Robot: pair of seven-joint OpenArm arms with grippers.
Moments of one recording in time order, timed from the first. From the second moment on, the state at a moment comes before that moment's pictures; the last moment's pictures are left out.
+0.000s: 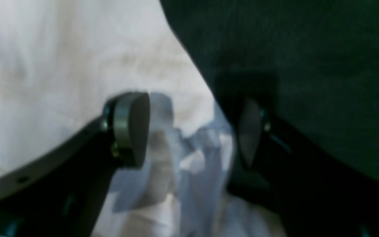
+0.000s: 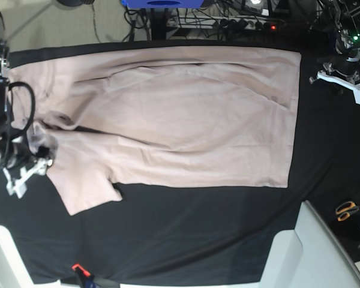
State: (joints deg) left arm 27.0 -10.6 -36.7 96.0 -18.5 -9.9 32.1; right arm 25.0 22.0 0.3 33.8 25.9 18.2 -38.9
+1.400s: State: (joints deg) left arm 24.7 -10.8 -36.7 95.5 -18.6 -9.9 32.3; right arm 28.0 19.7 0.1 31.7 25.7 17.7 -37.0
